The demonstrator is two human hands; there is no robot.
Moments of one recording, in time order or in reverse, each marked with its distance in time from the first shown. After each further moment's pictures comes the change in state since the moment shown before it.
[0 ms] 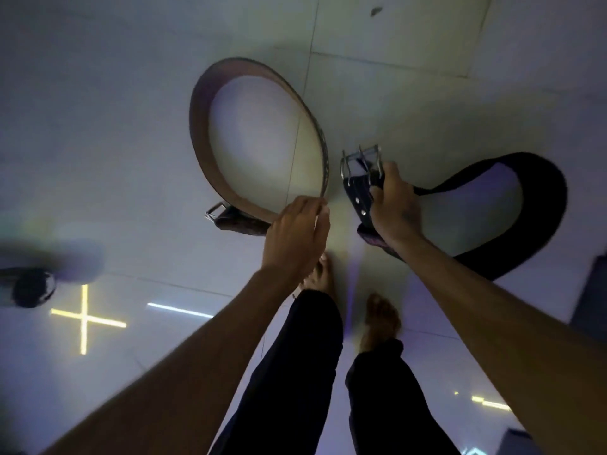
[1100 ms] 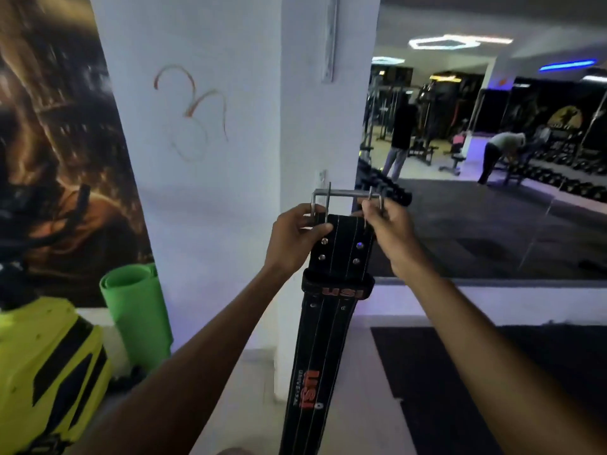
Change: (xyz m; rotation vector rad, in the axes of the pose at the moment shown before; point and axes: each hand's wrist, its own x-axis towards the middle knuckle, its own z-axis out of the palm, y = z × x) left_hand -0.466 0.570 -0.640 -0.708 0.399 0.920; right_hand -0.586 -0.377 -0.773 0.758 0.717 -0.722
